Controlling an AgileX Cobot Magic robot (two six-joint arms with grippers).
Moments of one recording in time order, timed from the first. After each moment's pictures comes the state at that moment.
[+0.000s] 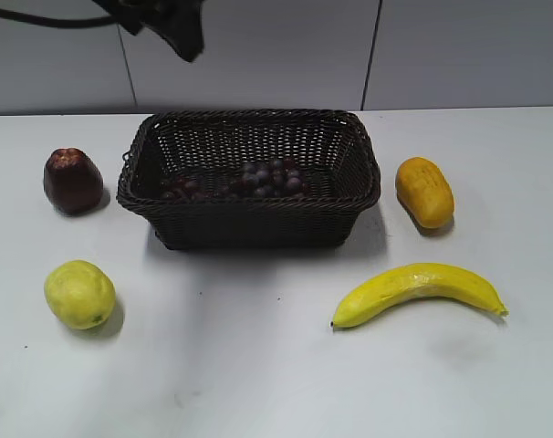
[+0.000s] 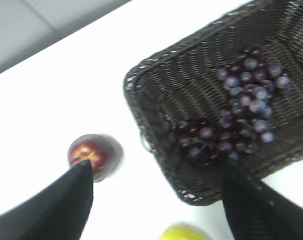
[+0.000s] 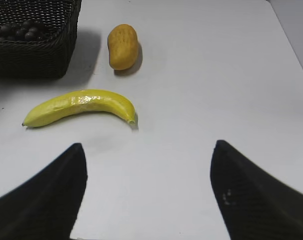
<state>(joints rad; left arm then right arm) -0.52 1.82 -1.84 -0.07 1.16 0.20 0.08 -0.01 -0.51 0.10 1.04 -0.04</state>
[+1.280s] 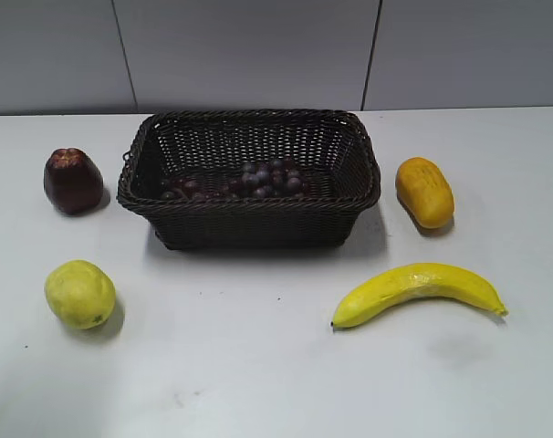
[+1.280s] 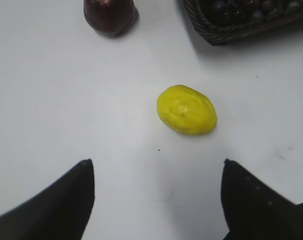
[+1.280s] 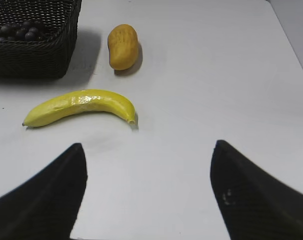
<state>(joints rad) -0.30 1.03 -0.99 -0.09 1.10 0.07 0.08 -0.01 -0.51 0.10 1.04 -0.04</state>
